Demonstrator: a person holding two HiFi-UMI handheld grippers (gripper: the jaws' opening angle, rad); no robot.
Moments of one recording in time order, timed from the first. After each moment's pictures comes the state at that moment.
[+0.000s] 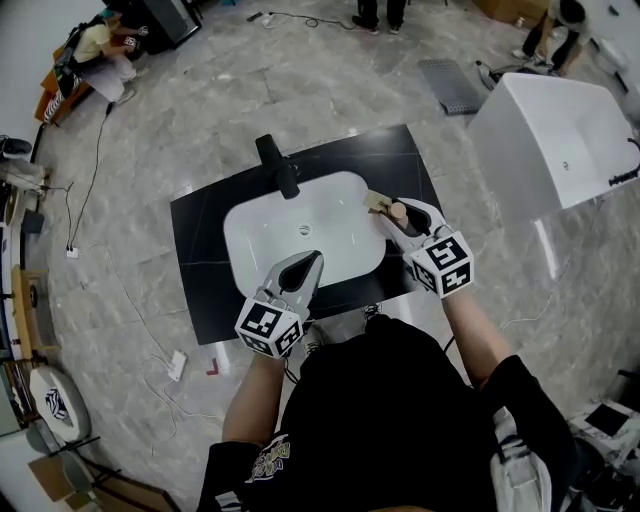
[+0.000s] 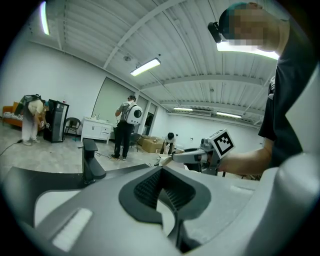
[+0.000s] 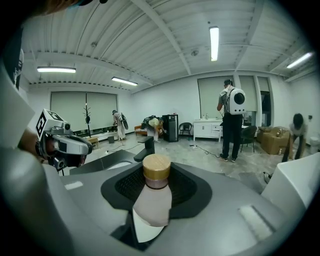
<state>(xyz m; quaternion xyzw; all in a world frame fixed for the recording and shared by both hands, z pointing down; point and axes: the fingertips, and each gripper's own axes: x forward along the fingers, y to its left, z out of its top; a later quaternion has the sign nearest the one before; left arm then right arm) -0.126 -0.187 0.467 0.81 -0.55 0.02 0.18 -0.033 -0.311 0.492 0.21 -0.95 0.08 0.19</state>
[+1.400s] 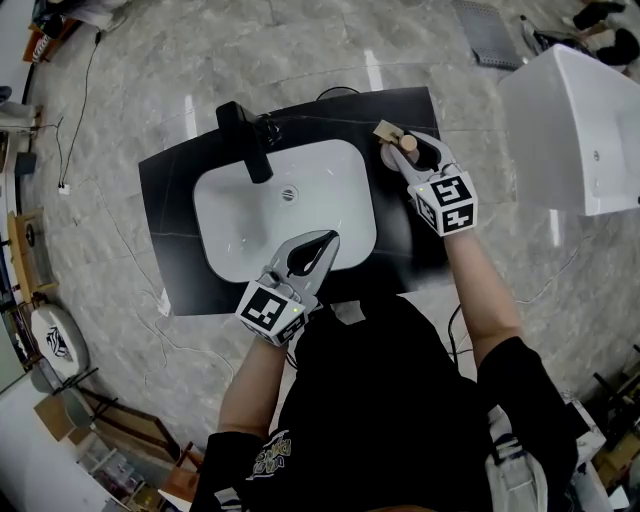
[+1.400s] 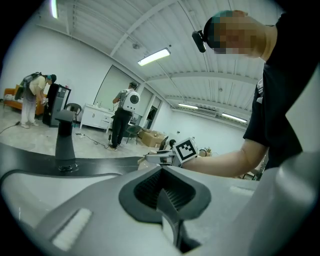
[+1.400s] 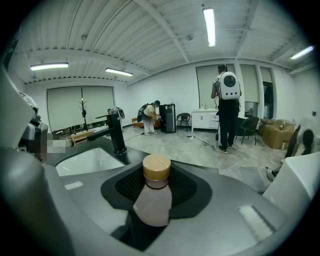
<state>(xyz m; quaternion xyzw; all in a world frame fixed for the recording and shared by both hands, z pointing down) -0.084 -0.278 0.524 0.80 -0.55 0.01 0.25 -0.052 -0.476 0.614 0.20 -0.95 0.10 0.24</state>
